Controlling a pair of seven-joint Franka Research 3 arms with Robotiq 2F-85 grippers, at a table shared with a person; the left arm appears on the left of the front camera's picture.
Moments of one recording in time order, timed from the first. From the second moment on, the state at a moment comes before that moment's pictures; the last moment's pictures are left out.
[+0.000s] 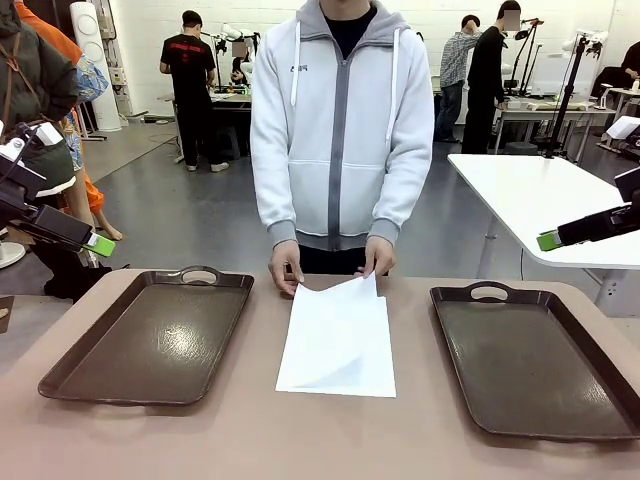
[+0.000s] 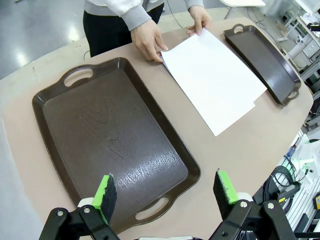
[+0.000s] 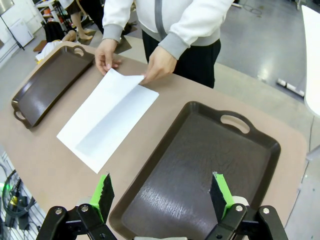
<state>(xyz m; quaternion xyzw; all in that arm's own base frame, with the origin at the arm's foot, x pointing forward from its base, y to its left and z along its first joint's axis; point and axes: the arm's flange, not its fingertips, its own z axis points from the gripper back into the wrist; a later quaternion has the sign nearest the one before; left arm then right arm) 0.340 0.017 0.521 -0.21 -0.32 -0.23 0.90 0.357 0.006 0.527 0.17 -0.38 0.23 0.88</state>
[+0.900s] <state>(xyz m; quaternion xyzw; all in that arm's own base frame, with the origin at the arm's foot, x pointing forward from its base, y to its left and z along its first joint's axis) 0.340 0.017 0.521 -0.21 -0.32 -0.23 0.90 0.357 0.006 0.527 0.17 -0.38 0.23 0.88</state>
